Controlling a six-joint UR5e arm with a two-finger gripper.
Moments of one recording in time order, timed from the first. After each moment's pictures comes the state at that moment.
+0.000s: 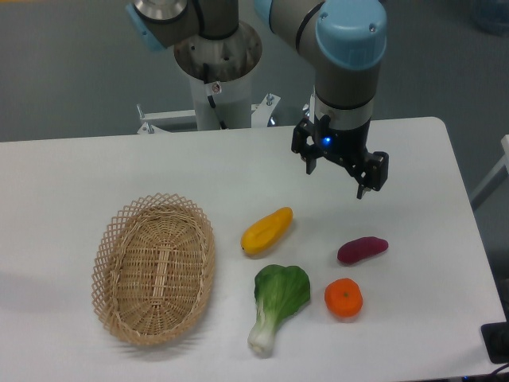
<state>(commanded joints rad) 2.55 -1.76 -1.49 -1.33 1.59 1.20</state>
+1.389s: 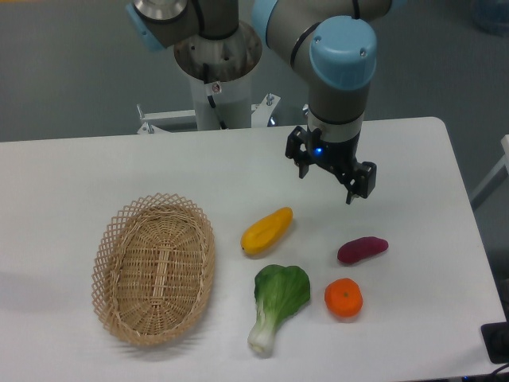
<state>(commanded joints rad) 2.54 -1.77 -1.64 -1.21 1.58 1.20</state>
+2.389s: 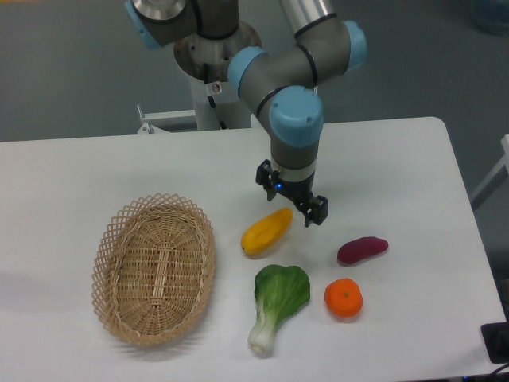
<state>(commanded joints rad) 2.47 -1.88 -1.87 -0.94 1.59 1.22</state>
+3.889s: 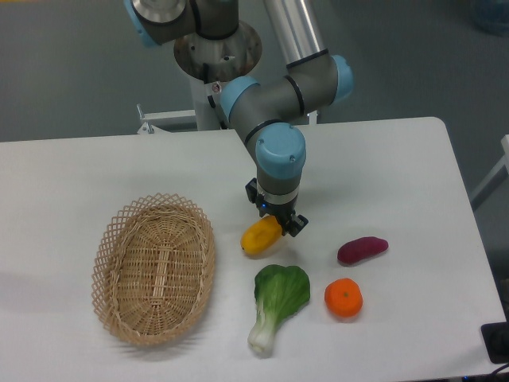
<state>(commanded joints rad) 2.45 -1.91 -1.90 -0.92 1.60 1.22</state>
